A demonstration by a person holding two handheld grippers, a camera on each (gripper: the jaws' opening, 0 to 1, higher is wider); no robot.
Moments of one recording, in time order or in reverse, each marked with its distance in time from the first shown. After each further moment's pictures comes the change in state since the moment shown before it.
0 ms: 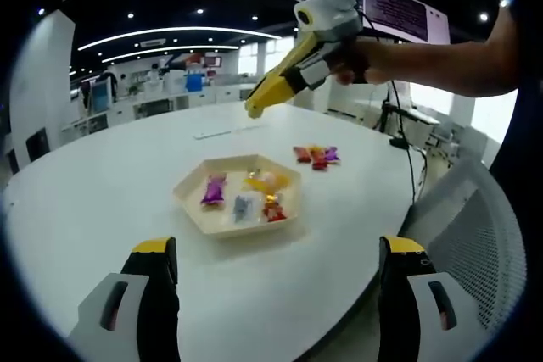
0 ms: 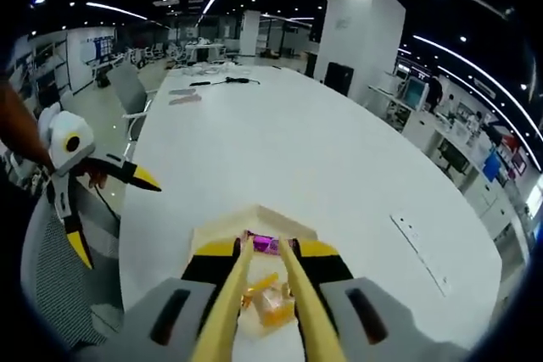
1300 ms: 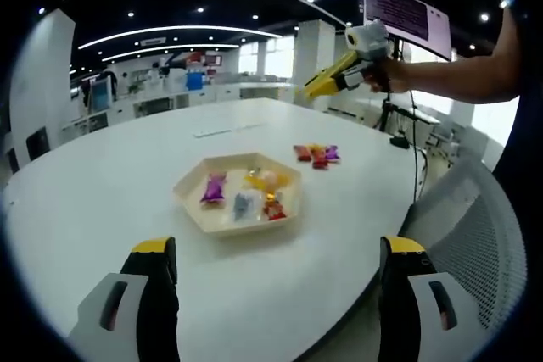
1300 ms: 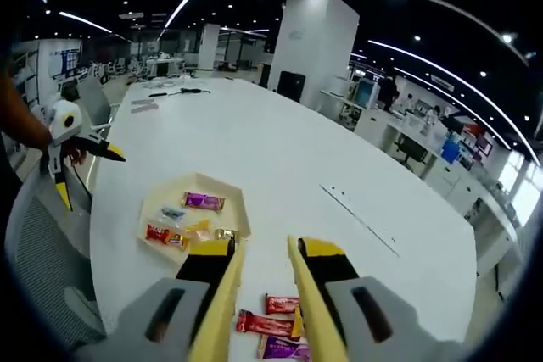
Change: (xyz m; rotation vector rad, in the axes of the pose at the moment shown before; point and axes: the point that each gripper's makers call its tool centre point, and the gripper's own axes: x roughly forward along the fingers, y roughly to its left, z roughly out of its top) left arm 0.000 0.000 -0.002 -0.003 0.009 0.003; right arm -0.108 -0.081 -0.089 0.075 -0.038 -0.229
